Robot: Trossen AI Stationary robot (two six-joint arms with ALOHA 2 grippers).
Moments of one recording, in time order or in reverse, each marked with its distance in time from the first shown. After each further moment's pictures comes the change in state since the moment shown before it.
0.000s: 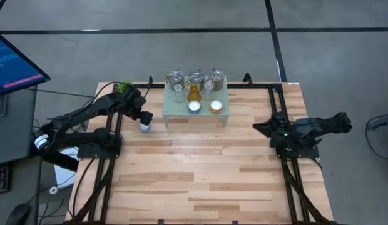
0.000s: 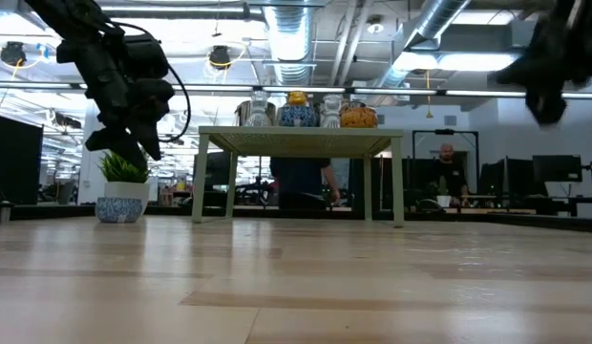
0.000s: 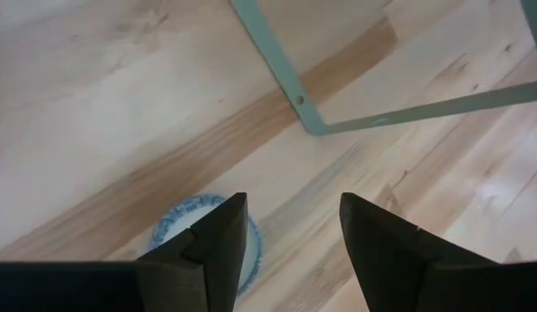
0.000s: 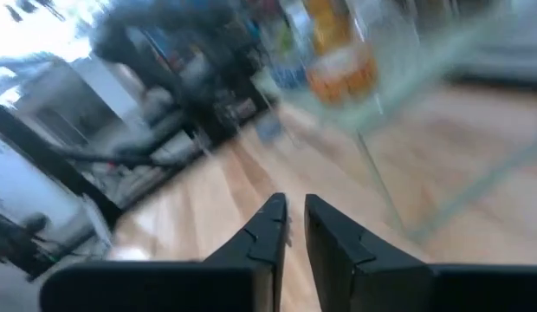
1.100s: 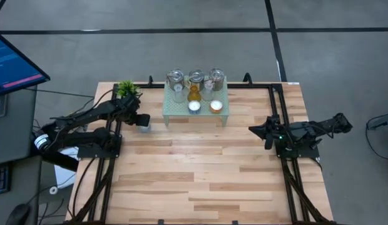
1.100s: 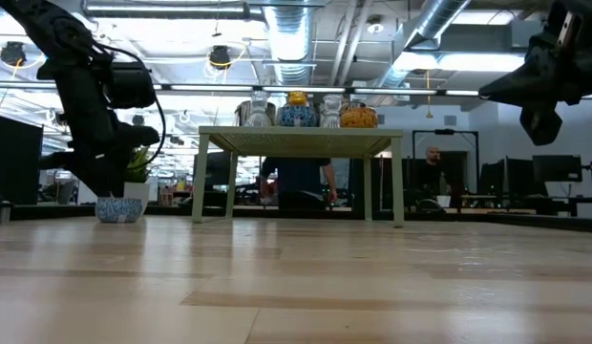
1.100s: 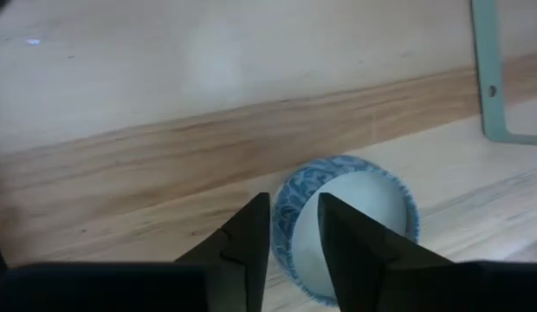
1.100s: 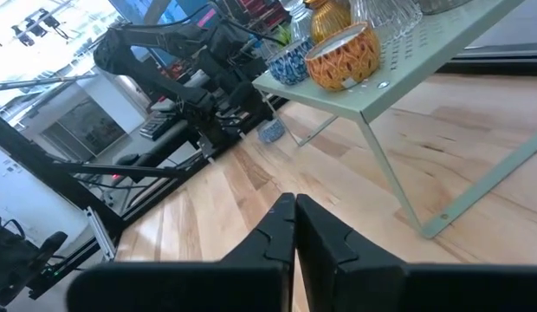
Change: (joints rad) left arm 0.011 0.000 -0.164 0.025 -0.223 -0.257; right arm -0.001 0.003 -0.140 0.149 0.009 0.045
